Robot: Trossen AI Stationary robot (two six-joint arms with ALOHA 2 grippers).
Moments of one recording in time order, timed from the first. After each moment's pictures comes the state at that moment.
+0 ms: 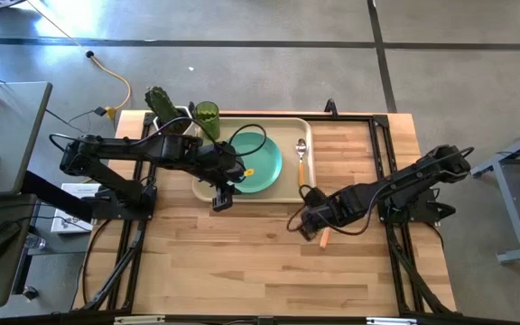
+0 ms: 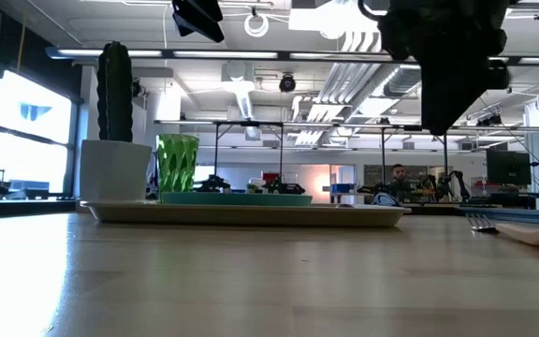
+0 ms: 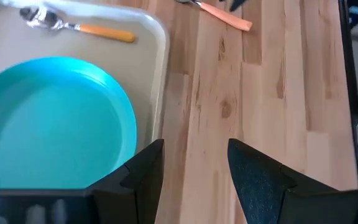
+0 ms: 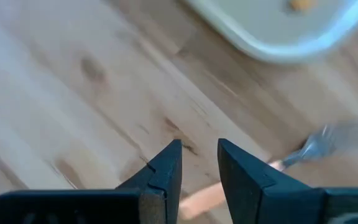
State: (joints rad) left arm -0.03 1.45 1.44 -0.92 0.01 -0.16; right arm 0.35 1.53 1.12 -0.90 0.21 1.17
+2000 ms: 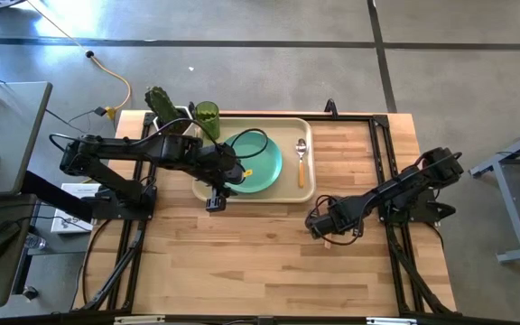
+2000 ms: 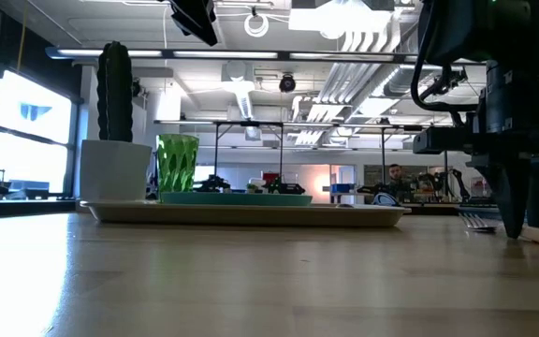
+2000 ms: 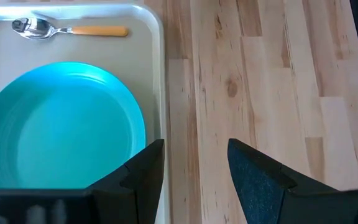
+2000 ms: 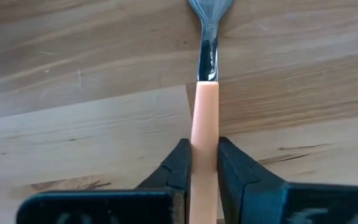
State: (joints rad) left arm -0.03 1.45 1.44 -0.97 0.01 0.01; right arm 0.36 1.63 0.81 -0.71 0.05 2.11
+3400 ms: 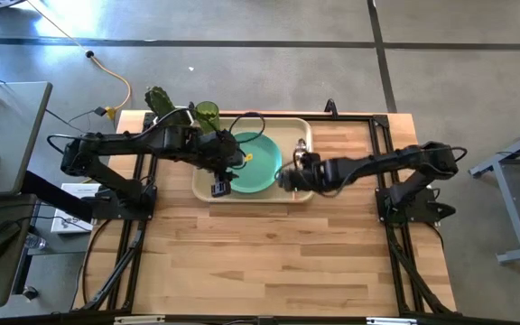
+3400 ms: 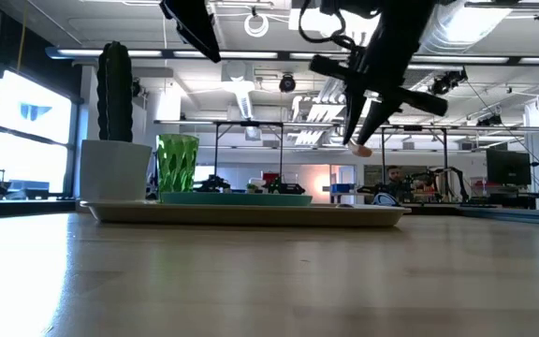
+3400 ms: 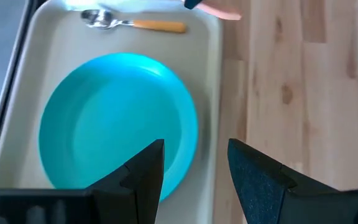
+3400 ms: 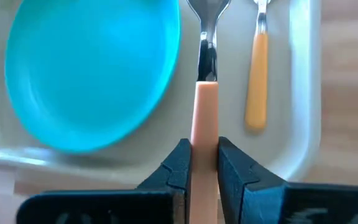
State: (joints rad) left arm 0.08 1.45 1.44 -0.97 -0.09 0.03; right arm 0.05 1.61 1.17 -0.77 0.42 1.54
